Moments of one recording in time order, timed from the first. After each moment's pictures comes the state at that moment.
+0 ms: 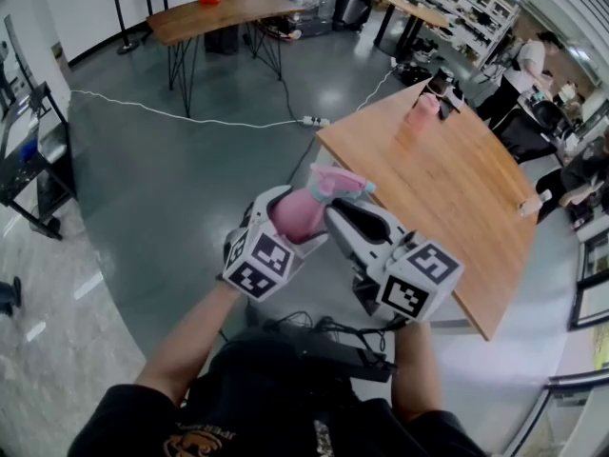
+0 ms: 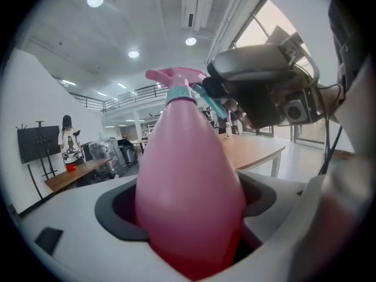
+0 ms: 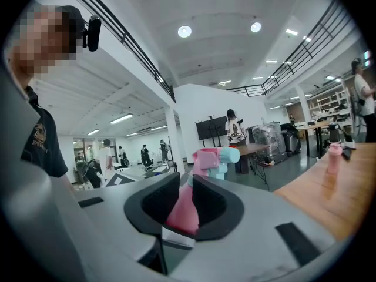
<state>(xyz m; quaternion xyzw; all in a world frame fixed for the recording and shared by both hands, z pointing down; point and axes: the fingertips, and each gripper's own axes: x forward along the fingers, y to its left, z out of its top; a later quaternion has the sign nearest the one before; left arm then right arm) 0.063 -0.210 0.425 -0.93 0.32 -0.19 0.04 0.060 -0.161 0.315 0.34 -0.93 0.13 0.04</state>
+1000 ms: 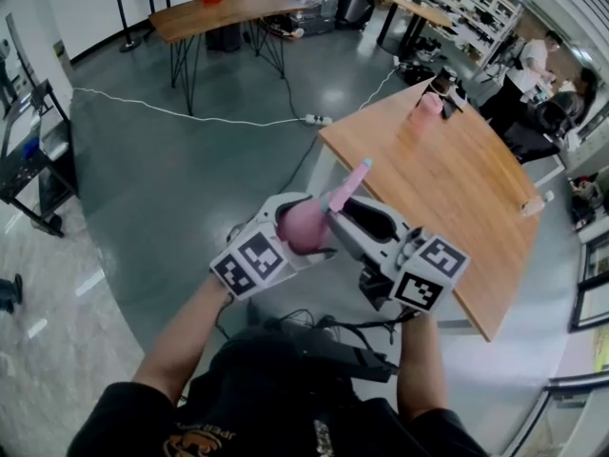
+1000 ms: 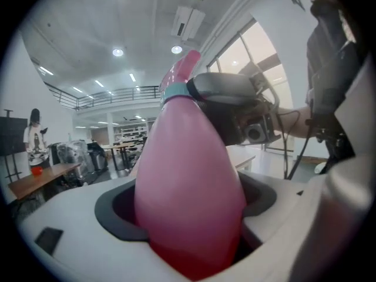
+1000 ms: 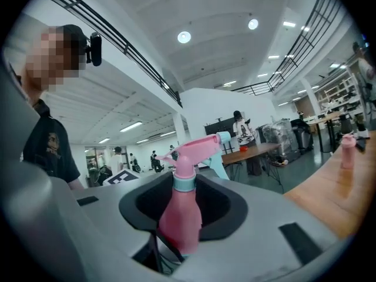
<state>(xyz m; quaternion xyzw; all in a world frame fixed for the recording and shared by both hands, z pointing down) 0.081 -0.171 0.414 -0.97 0.19 -0.16 0.04 0.065 -0.158 0.318 0.29 -0.95 0.14 0.01</state>
